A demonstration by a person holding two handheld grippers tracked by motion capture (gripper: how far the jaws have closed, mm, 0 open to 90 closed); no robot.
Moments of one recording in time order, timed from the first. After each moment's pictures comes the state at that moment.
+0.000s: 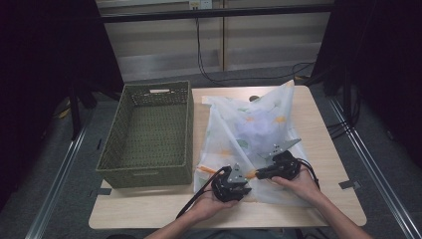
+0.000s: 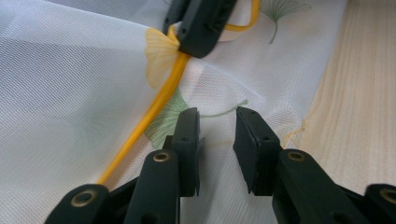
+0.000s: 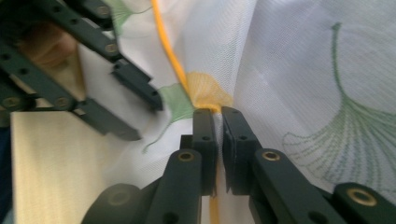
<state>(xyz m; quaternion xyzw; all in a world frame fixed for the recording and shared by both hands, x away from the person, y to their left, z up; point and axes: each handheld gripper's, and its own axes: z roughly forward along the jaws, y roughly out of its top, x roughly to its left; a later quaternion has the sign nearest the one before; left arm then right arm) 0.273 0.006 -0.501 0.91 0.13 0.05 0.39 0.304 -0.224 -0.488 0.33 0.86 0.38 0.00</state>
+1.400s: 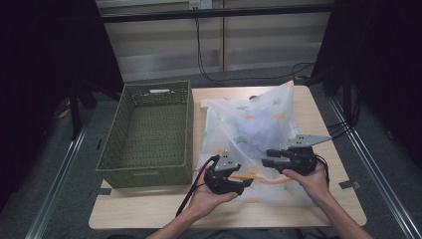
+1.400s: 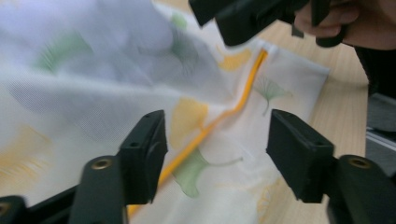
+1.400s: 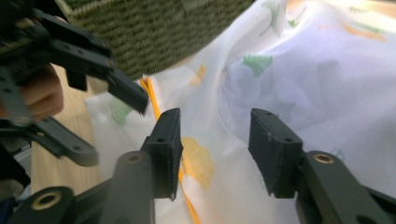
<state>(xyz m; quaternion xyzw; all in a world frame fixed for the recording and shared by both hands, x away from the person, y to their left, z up) 0.273 0.026 -0.443 0.85 0.21 0.07 0.48 0.286 -0.250 -0.444 0.34 0.78 0.51 0.09</state>
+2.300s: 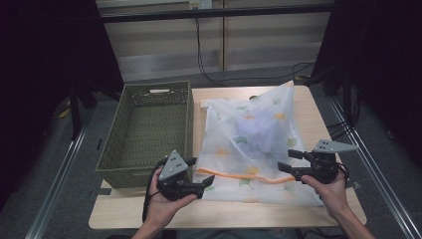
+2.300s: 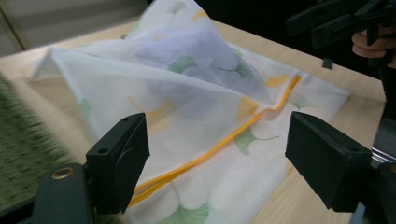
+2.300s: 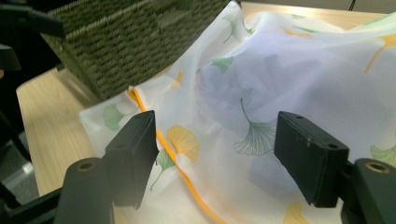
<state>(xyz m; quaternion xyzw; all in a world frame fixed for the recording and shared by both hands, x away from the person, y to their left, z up) 0.244 0.140 -0.405 0.80 0.28 0.14 0.52 0.249 -0.284 -0.431 0.40 0.74 0.52 0.13</state>
